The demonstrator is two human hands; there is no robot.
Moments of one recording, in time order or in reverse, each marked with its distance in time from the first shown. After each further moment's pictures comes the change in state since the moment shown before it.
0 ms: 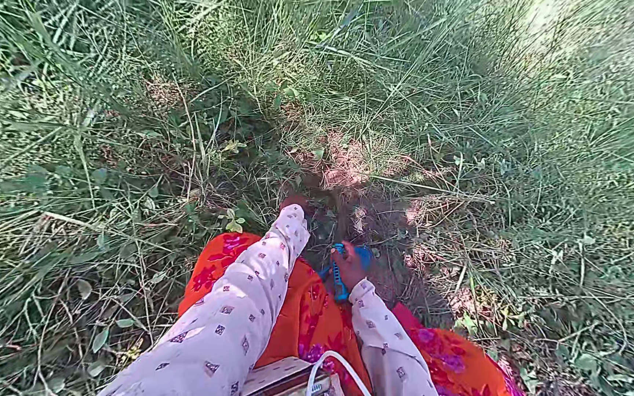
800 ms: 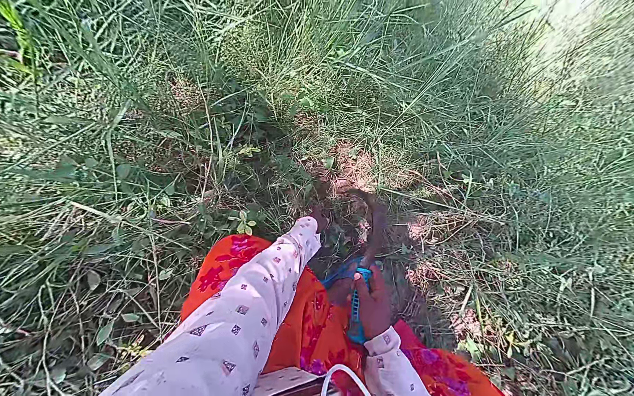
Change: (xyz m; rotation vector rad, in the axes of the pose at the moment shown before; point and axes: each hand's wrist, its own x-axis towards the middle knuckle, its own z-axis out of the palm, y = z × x) left_hand -0.148 0.053 -0.033 -0.184 -0.174 0.093; right_hand -0.073 -0.016 -0.014 0.101 0.200 -0.186
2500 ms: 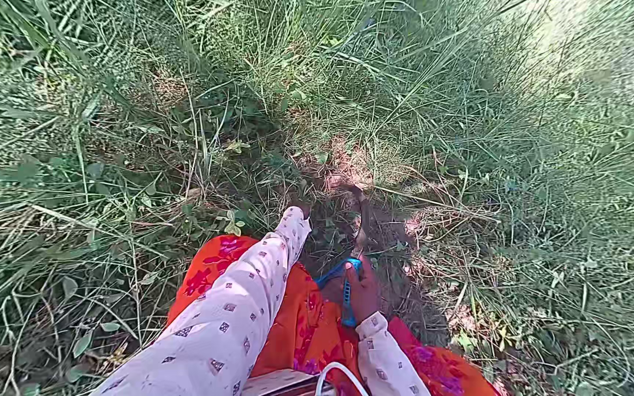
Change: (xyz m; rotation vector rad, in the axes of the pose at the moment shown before) left_hand 0.066 -0.072 -0.021 0.342 0.173 0.366; right_hand 0.034 0.021 0.004 -0.037 -0.030 -0.009
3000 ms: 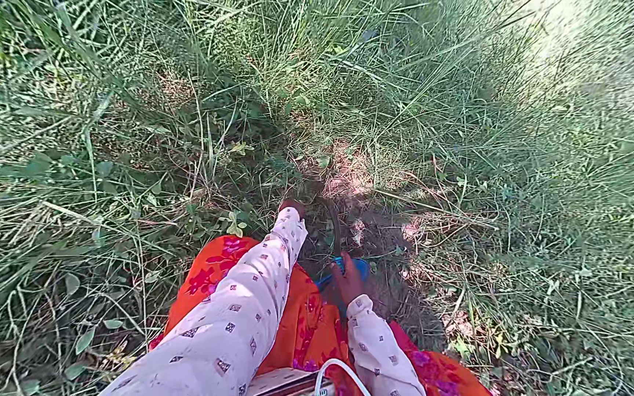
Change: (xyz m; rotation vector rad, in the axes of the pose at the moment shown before) left_hand 0.055 -0.015 0.012 -0.514 0.071 -0.606; right_hand 0.028 -0.012 0.013 -0.583 -0.251 0.166
